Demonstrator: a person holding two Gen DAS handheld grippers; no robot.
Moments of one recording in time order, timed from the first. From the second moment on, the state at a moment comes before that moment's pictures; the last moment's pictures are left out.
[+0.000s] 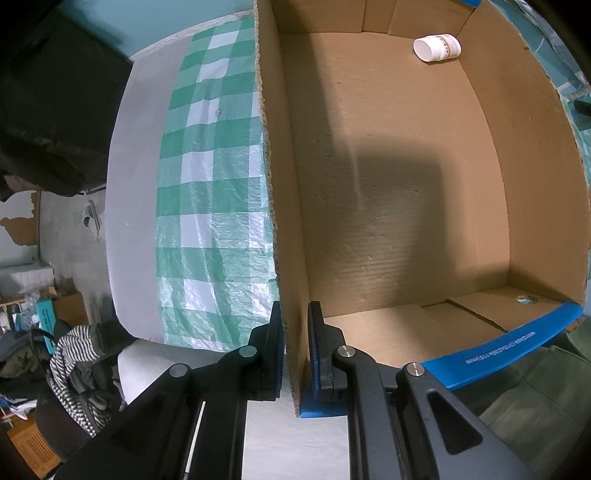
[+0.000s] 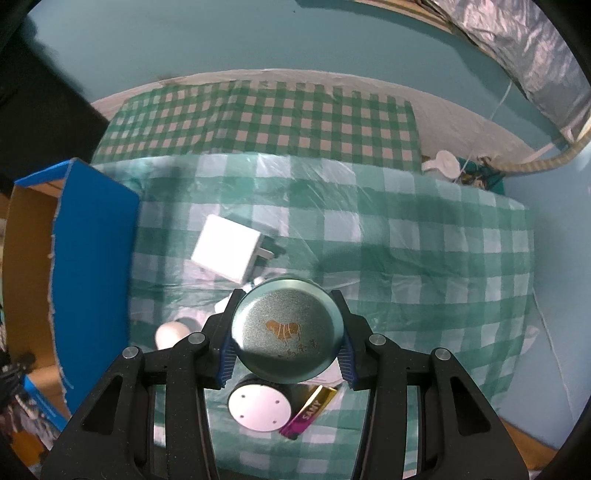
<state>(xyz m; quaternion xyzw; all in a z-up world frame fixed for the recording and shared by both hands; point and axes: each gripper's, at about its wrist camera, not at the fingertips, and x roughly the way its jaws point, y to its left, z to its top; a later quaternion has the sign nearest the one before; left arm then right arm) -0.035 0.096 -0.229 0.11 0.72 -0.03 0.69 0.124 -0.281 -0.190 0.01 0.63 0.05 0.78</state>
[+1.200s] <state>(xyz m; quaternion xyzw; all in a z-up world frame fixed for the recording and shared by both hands) -0.033 0.093 -0.233 0.13 0.72 -0.04 0.68 0.160 -0.123 -0.129 -0.07 0.59 0.19 0.78</state>
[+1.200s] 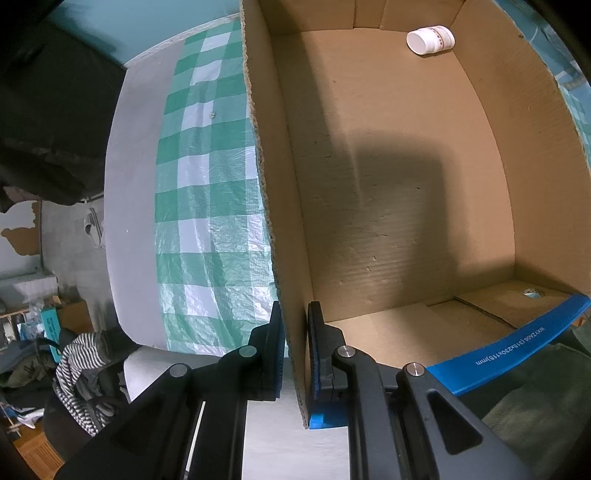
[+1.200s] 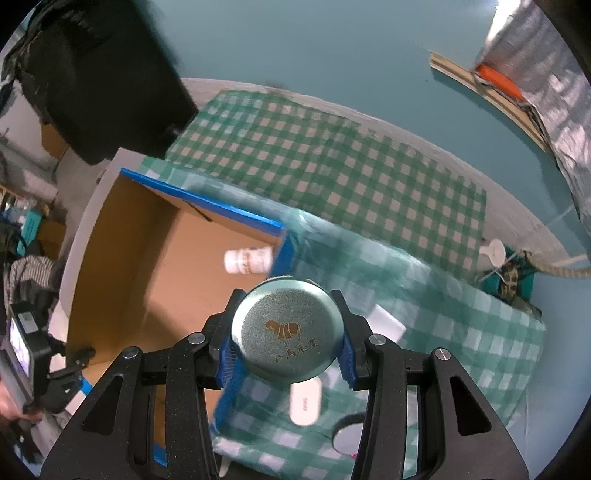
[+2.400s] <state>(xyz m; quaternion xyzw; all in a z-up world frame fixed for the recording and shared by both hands) -0.030 0.089 -0.235 0.13 0.72 -0.04 0.68 0.177 -0.062 -0.181 -0.10 0.62 0.23 0.74</state>
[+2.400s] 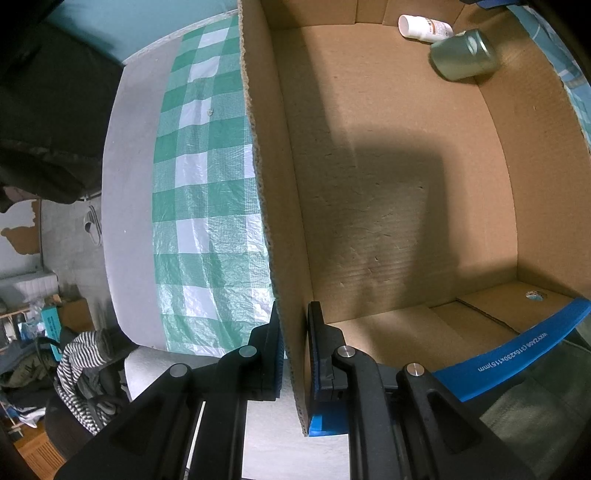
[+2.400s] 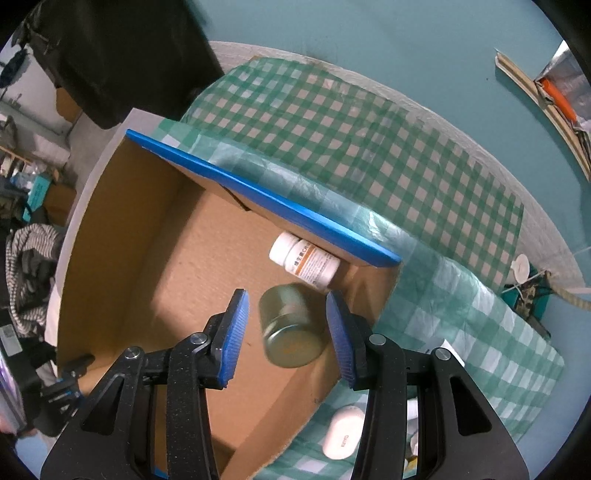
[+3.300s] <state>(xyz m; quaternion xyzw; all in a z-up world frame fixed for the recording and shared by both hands) -0.029 0.087 -0.233 0.13 0.72 -0.04 0.68 0.150 -0.144 -0.129 -0.04 0.60 0.20 0.78</state>
